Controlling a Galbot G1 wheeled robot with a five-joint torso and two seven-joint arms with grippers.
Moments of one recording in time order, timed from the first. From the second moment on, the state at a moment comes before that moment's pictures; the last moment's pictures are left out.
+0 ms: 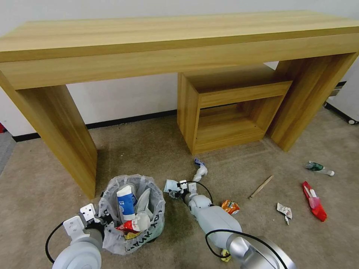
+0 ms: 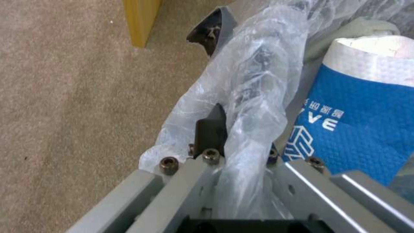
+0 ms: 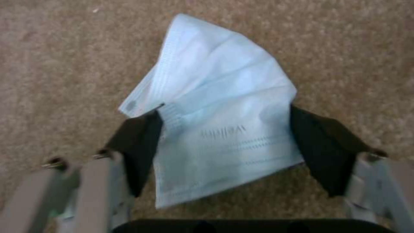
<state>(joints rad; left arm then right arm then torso) 1.62 -1.03 -0.43 -2.25 -1.05 0.37 -0.89 -0.57 1.61 -0.10 0.50 0.48 -0.09 -0.09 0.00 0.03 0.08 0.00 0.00</state>
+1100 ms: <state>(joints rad) 1.60 -1.00 -0.42 -2.24 -1.09 0.36 -0.90 -0.68 1.38 -0.11 1.07 0.59 -0.06 -0.06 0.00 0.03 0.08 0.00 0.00</state>
